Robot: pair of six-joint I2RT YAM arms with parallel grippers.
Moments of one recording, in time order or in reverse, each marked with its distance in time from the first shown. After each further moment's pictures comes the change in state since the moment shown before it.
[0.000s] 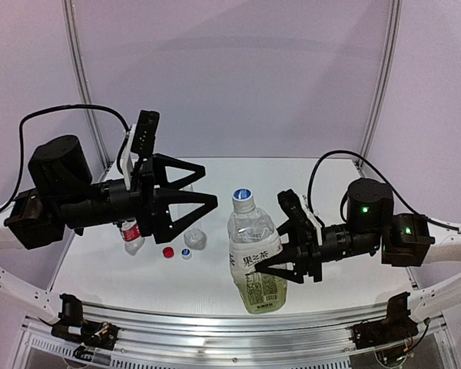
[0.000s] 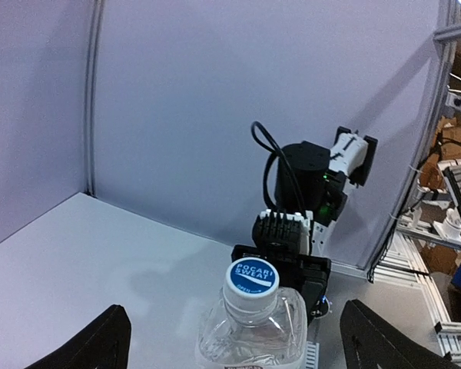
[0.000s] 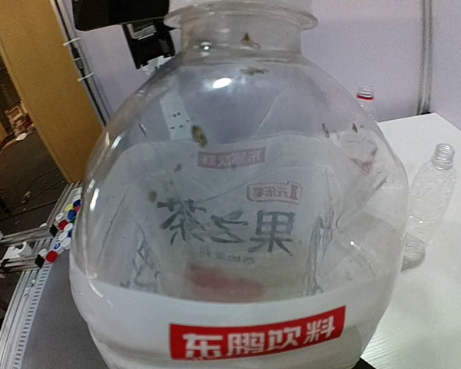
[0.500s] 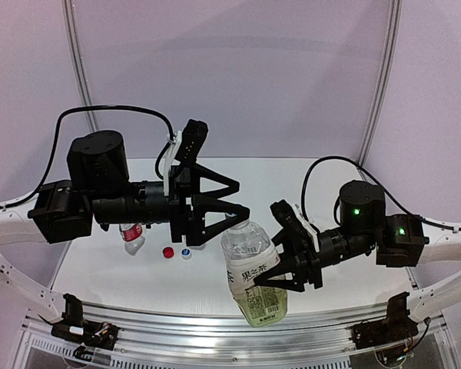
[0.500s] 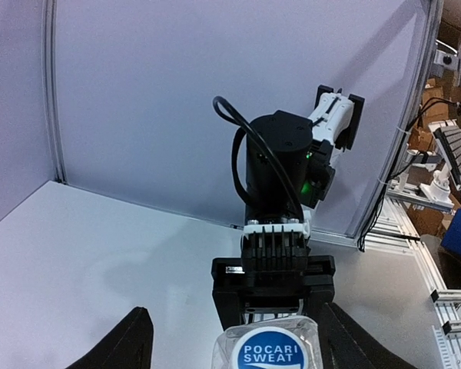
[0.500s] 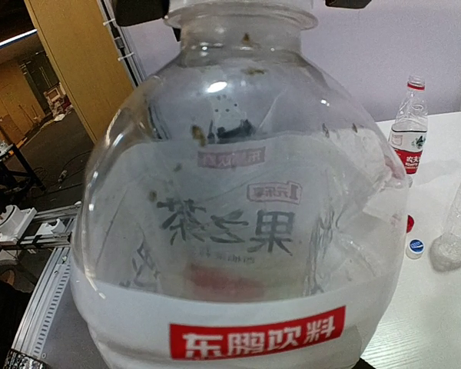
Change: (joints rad) left arm 0.002 0.171 0.095 -0.019 0.126 0.043; right arm 0.000 0.041 0.000 0.007 -0.153 -0.002
